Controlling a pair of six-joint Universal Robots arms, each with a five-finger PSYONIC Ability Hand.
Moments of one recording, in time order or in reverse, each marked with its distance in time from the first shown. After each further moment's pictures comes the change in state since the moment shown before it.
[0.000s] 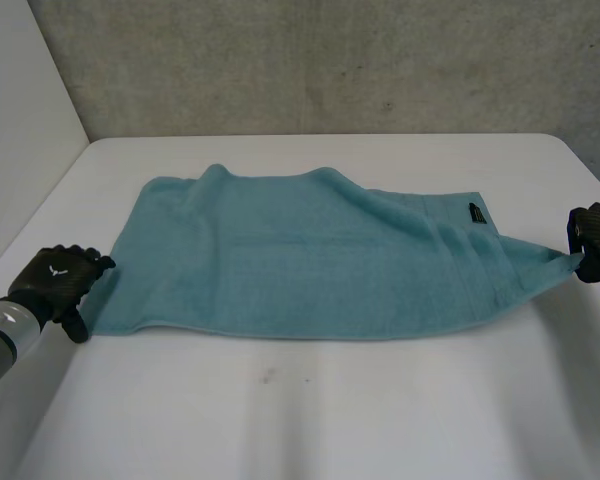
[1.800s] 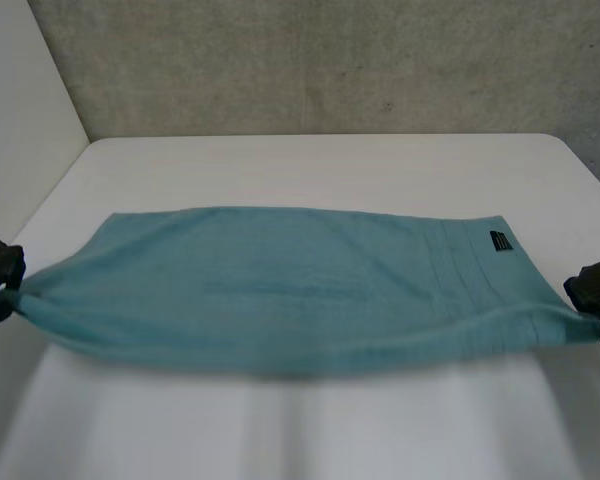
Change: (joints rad) left arm 0.176 0.460 -0.092 -0.385 -0.016 -0.018; right arm -0.013 -0.221 -0.009 0.646 0.004 -0.511; left_hand 0.841 0.924 0.907 0.933 0.875; right_hand 0.000 0.000 0.000 0.000 0.000
